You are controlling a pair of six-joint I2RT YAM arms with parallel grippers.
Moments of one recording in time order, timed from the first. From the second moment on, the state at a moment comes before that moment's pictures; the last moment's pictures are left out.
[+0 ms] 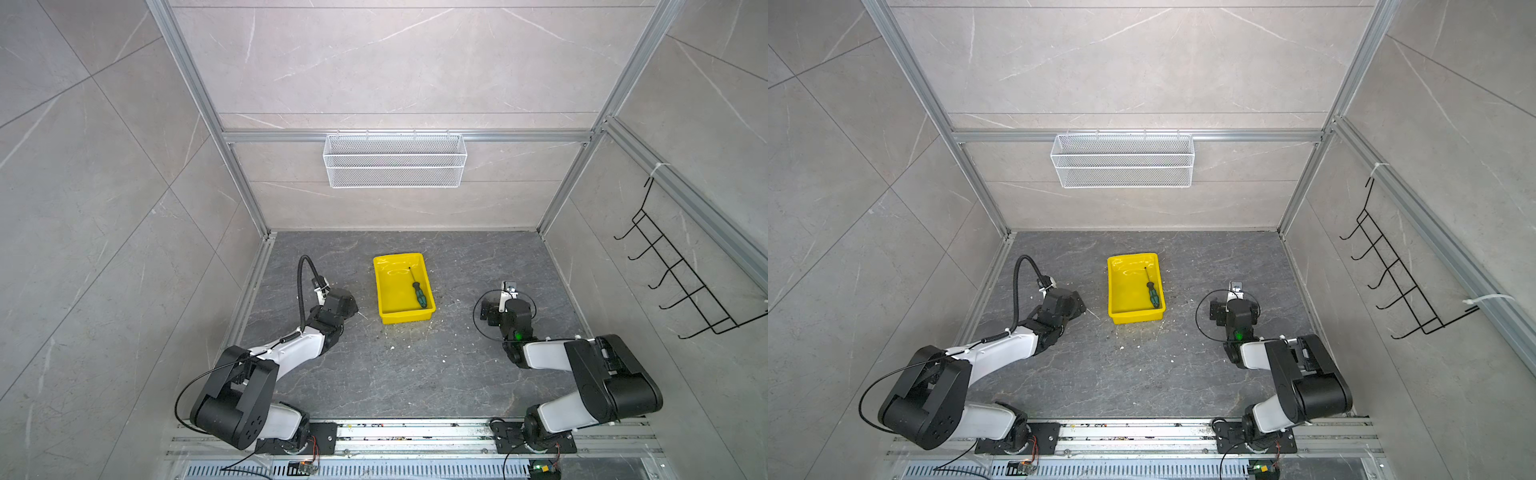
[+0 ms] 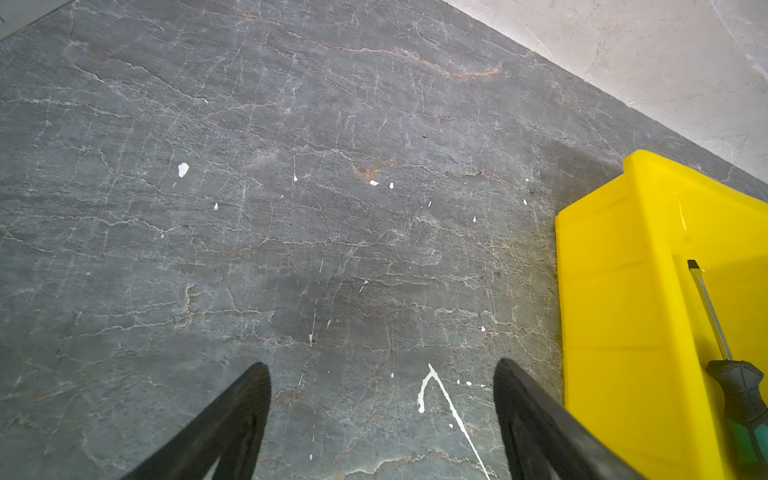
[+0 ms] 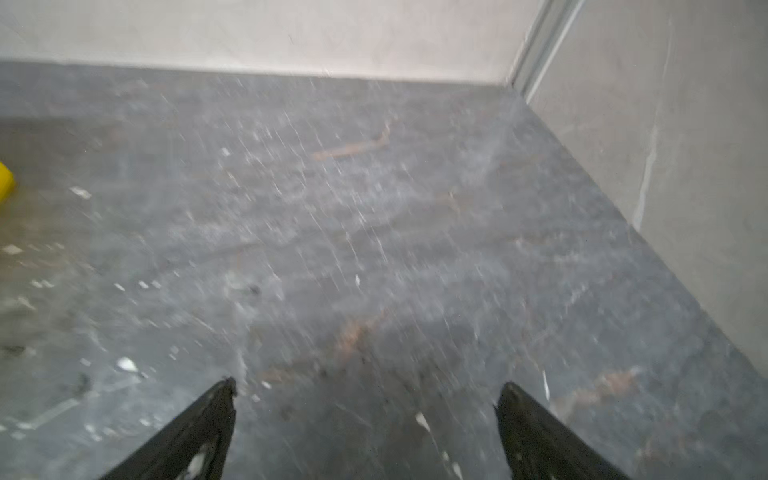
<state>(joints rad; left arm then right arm) -0.43 1.40 0.61 0.08 -0.44 -0.67 0.14 1.52 0.33 0.71 0.28 0.03</state>
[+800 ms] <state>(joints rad) -0.50 1.50 0.92 -0.56 -1.14 -0.92 0.14 1.52 0.33 0.82 0.26 0.03</state>
